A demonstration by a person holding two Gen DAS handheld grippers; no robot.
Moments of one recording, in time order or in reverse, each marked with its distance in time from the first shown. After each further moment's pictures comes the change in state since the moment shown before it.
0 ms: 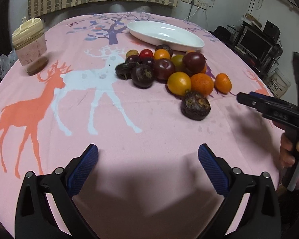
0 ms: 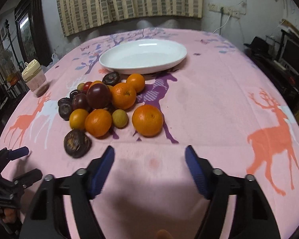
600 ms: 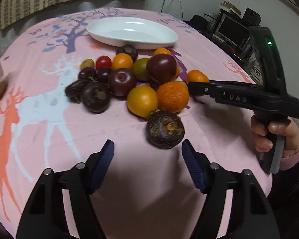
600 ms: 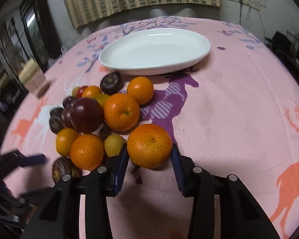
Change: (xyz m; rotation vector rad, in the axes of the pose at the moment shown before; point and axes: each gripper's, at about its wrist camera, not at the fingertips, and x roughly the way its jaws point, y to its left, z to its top) left arm 0.045 -0.039 0.044 0.115 0.073 -0.161; right arm 0.048 -0.016 0.036 0.024 0.039 0.127
